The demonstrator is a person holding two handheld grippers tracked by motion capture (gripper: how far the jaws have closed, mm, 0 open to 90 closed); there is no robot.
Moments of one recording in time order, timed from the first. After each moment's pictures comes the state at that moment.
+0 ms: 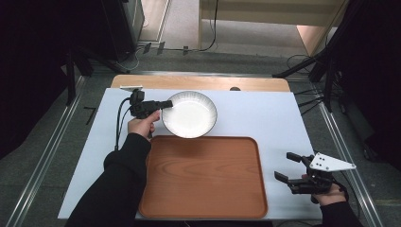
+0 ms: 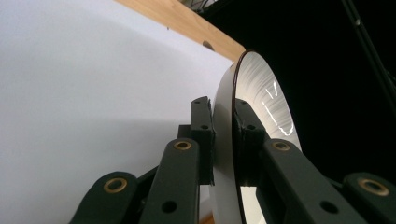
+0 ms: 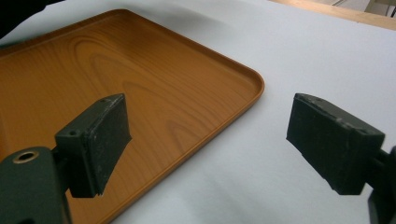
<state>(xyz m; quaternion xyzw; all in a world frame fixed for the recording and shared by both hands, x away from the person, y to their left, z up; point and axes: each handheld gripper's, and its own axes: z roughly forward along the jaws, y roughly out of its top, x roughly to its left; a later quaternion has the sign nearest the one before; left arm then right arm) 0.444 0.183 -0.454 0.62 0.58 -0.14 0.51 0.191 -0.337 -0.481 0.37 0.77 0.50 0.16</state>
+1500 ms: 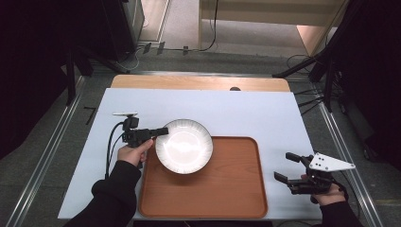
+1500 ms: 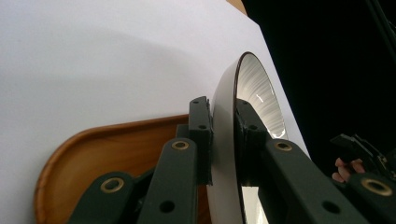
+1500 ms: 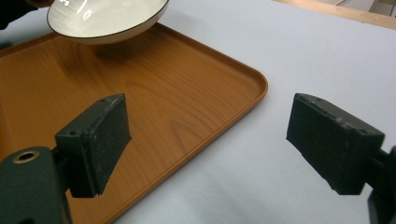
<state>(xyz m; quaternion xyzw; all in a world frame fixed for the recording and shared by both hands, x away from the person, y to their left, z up) 0.365 0.199 -0.473 0.66 0.55 -0.15 0.49 0.191 -0.336 -0.481 0.37 0.77 0.50 0.16</state>
